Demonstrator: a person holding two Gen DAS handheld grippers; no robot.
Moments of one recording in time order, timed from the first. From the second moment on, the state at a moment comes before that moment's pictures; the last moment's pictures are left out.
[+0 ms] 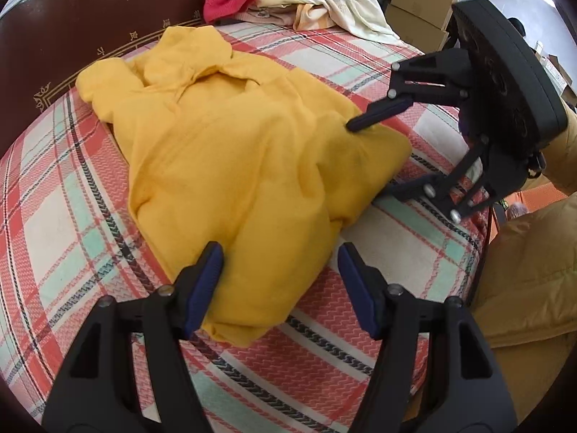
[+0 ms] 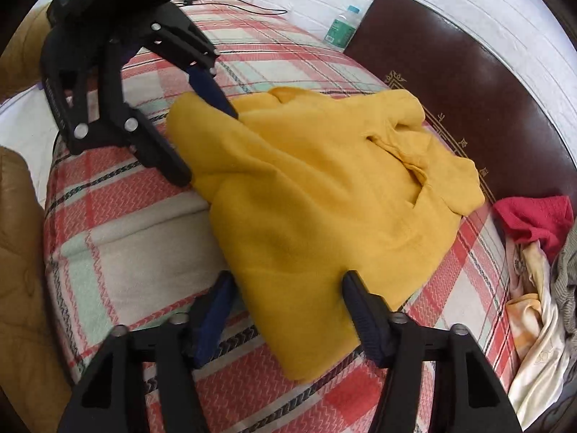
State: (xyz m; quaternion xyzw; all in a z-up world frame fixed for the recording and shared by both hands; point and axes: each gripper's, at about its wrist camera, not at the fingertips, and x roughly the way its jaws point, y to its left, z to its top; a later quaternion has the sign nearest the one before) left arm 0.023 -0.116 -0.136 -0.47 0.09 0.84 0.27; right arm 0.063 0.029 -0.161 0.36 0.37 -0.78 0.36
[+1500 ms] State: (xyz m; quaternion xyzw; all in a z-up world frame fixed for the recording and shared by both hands) left arm 0.066 -0.114 -0.071 -0.48 0.12 0.82 0.30; right arm 0.070 0.075 -0.072 0.41 0.16 -0.77 0.46
